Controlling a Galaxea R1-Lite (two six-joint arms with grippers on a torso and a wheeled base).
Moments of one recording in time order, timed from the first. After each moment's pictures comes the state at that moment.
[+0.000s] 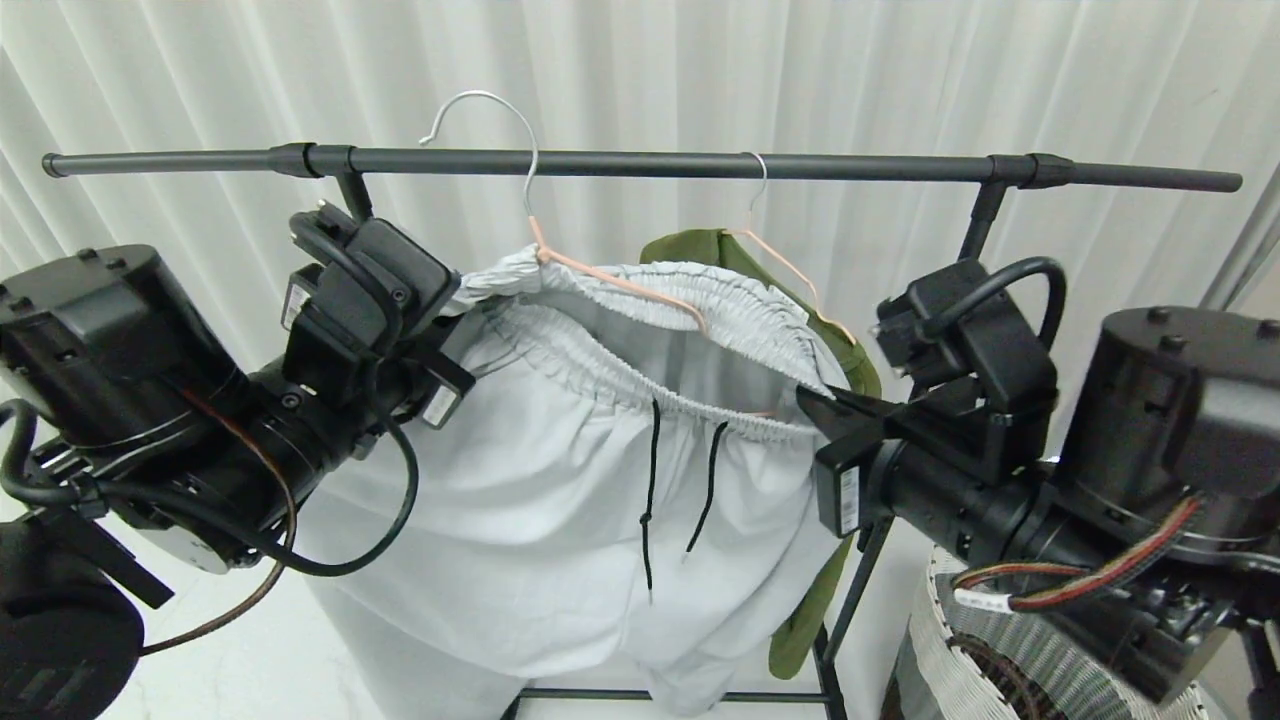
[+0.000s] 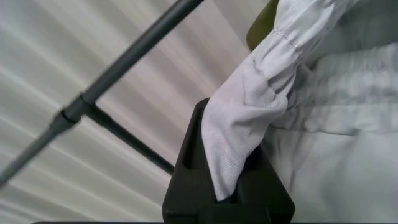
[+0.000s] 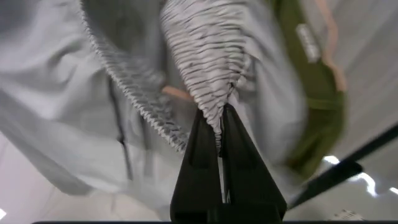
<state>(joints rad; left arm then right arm) -0.42 1.52 -0.63 -1.02 0.13 0.80 1.01 1.57 -0.79 -0.71 -0.47 -0.06</state>
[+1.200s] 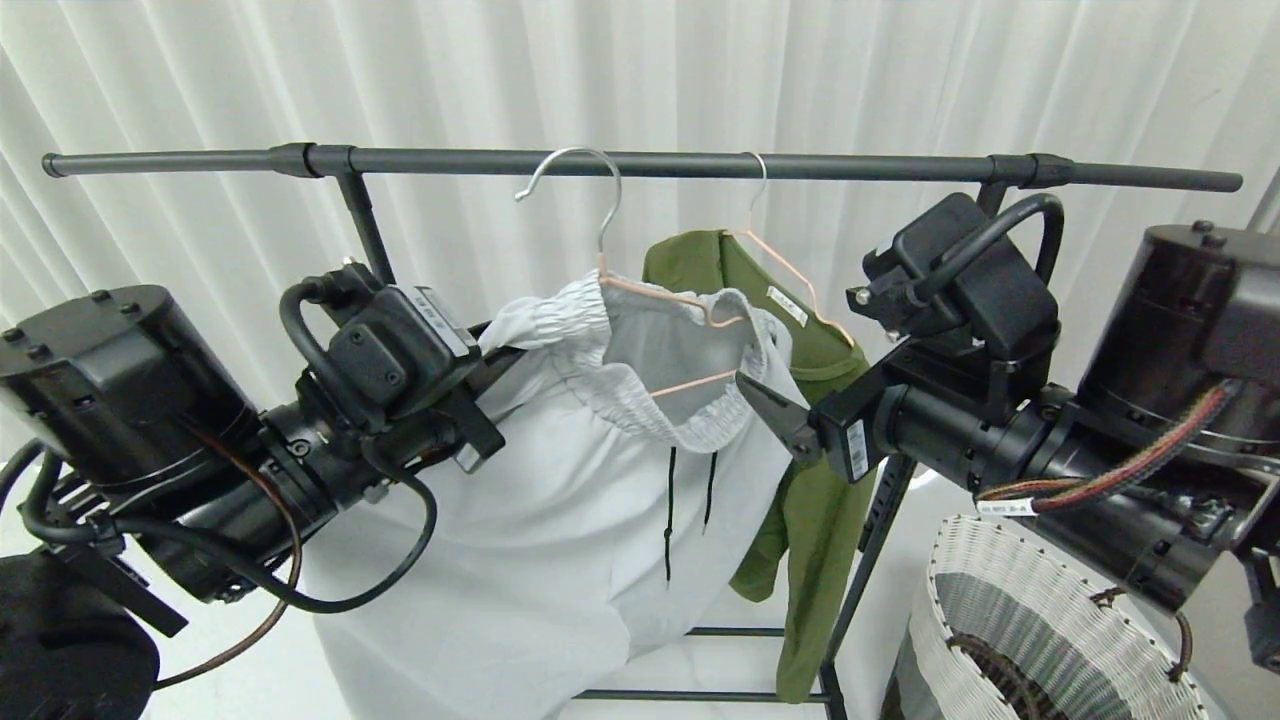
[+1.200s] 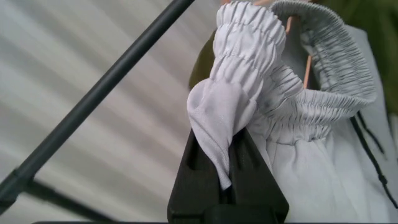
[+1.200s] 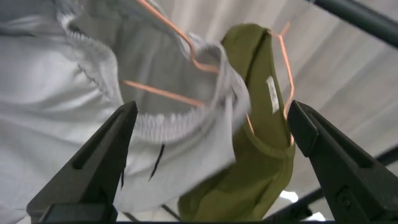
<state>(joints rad) -0.44 1.54 -0.56 -1.11 -0.25 0.81 0.95 1.57 -0.88 -0.71 -0.30 -0.34</state>
